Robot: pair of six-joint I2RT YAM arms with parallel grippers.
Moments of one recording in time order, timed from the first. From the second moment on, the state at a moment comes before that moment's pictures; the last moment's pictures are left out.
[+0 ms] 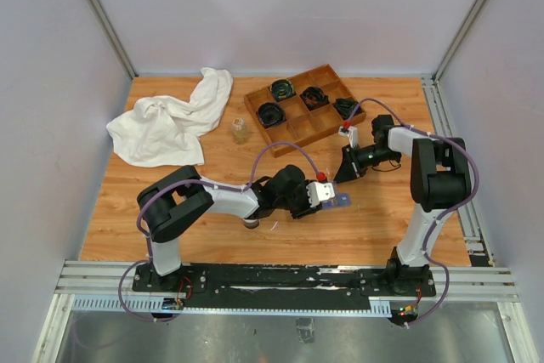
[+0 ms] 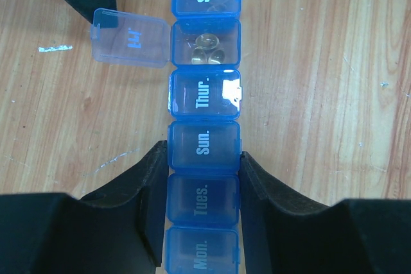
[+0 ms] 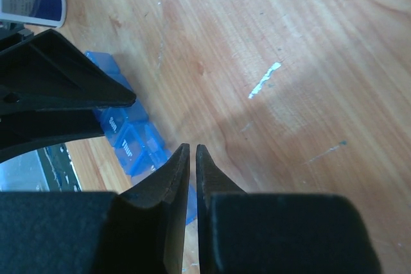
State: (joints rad) left arm -1.01 1.83 0.86 0.35 0.22 0.33; right arm 0.05 1.90 1.12 -0.71 -0.95 -0.58
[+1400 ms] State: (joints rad) left arm -0.99 1.84 0.86 0.36 0.25 0.29; right arm 0.13 1.78 1.03 -0.94 -0.87 -0.84
